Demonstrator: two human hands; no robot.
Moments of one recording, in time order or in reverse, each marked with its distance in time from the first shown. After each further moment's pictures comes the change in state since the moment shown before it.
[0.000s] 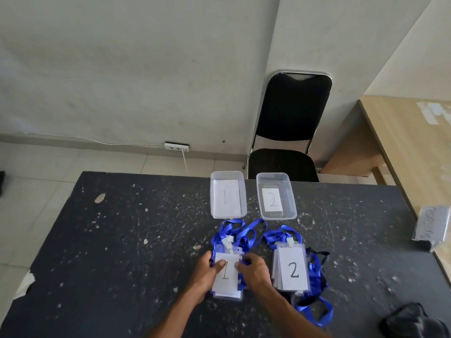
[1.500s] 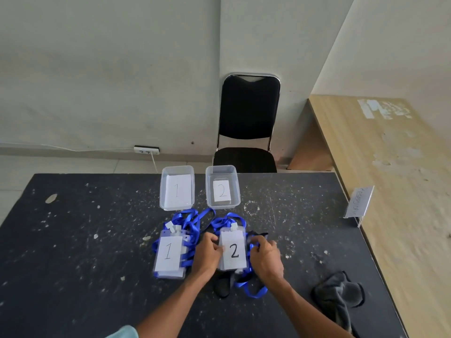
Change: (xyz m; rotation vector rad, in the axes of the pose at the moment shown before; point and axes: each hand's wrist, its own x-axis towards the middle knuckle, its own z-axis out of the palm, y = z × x) left_hand -0.035 0.058 0.156 0.356 0.139 0.190; right_hand -0.029 0.058 -0.173 -0.409 0.312 -0.177
